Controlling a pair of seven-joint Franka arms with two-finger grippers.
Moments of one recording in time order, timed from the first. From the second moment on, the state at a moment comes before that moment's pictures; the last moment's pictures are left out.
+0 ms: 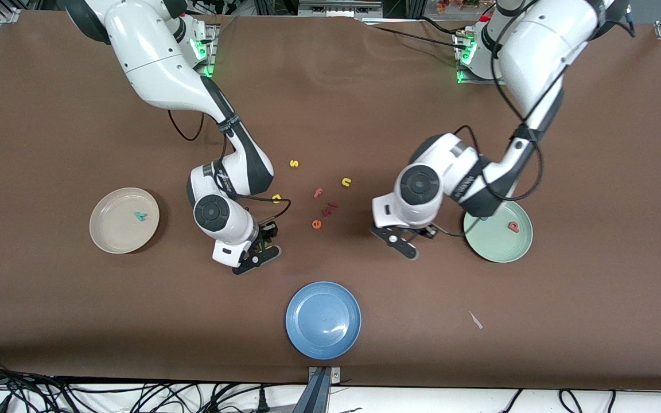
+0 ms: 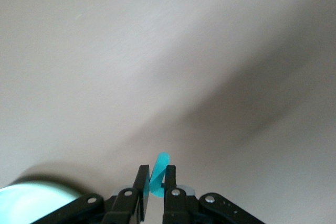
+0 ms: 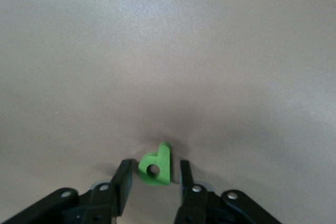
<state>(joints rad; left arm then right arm) -0.08 0.75 -0.51 -1.41 0.46 1.87 0.00 0.47 0.87 -0.03 -1.40 0.13 2.27 -0.10</state>
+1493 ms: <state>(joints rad) 0.25 0.71 -0.52 -1.63 0.51 2.03 0.35 0.38 0.81 -0.13 -1.29 0.12 1.89 -0.11</state>
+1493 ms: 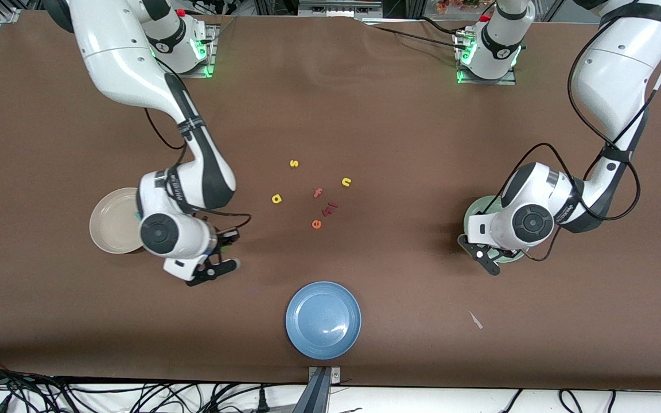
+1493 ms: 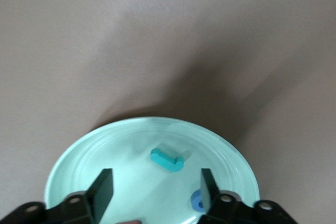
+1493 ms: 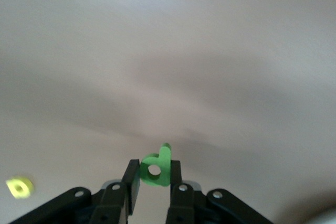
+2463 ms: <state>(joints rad) 0.19 0.33 -0.49 -1.25 0.25 1.50 0.32 0.37 0.59 -0.41 -1.71 0.13 2.01 -0.45</state>
